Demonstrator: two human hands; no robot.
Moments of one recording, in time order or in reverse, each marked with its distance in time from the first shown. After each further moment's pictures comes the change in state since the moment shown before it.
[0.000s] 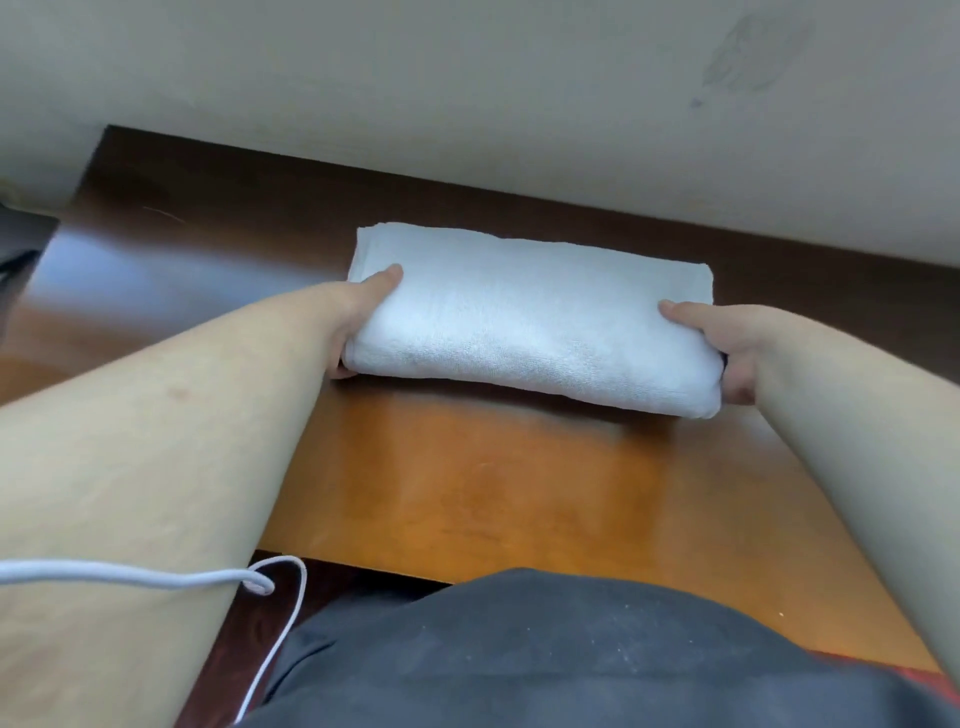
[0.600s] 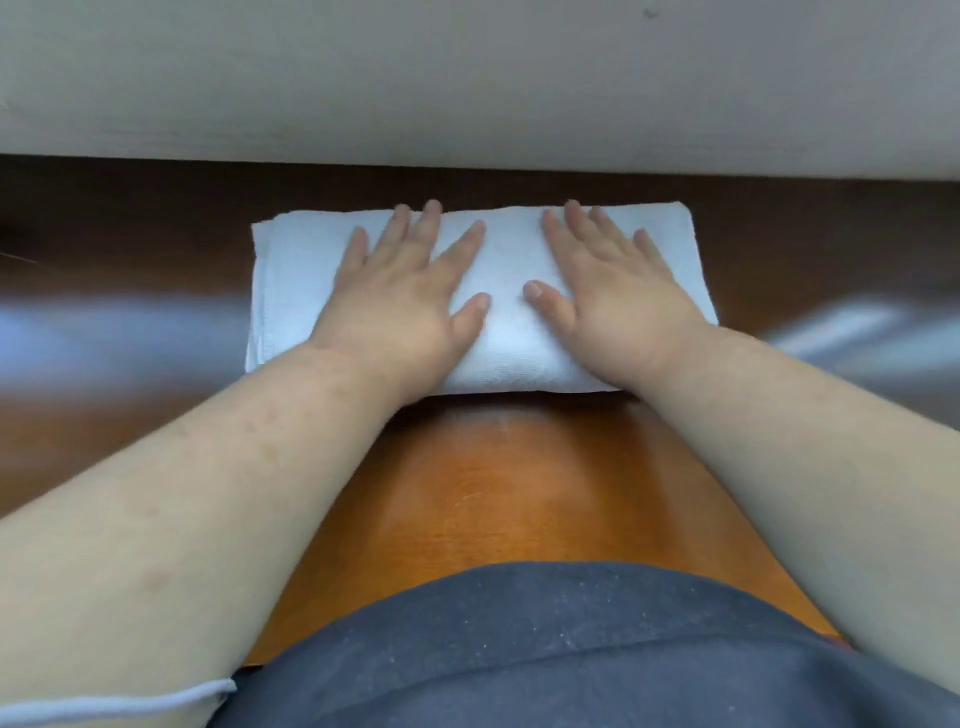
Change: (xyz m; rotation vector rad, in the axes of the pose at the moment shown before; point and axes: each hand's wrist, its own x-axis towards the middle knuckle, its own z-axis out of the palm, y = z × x) left_hand 0.004 0.009 0.084 1.328 0.297 1.185; right_hand 0.006 0.019 0.074 -1.312 0.351 -1.016
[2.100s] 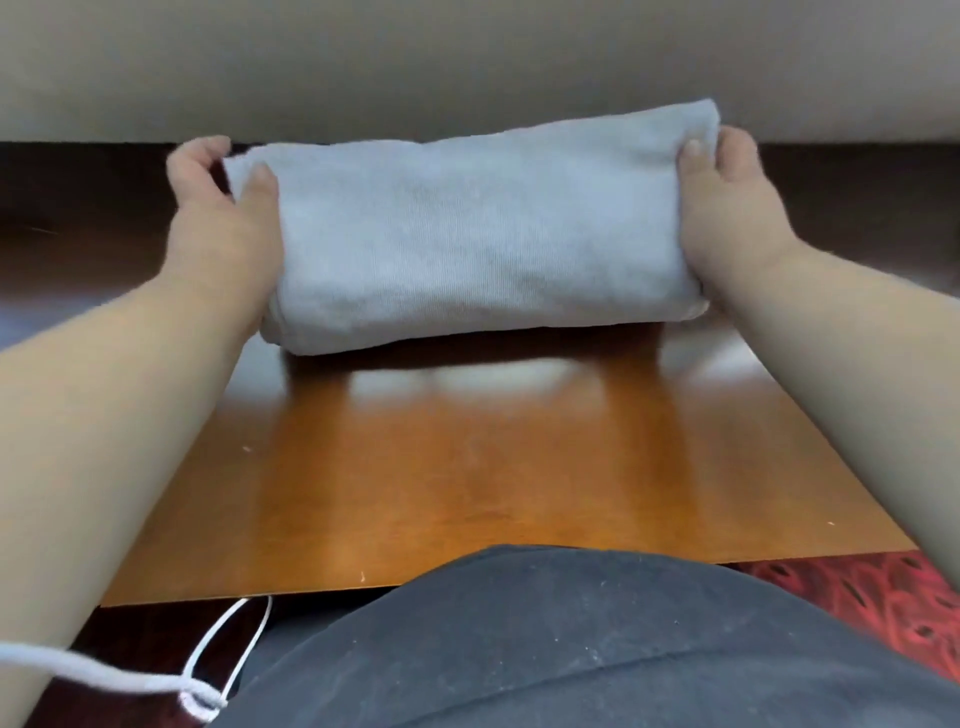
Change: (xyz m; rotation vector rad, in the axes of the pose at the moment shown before) left_hand -0.040 -0.091 -0.013 -0.919 0.511 -0.677; right_hand -0.030 0.053 -0.024 0.796 0.463 0.474
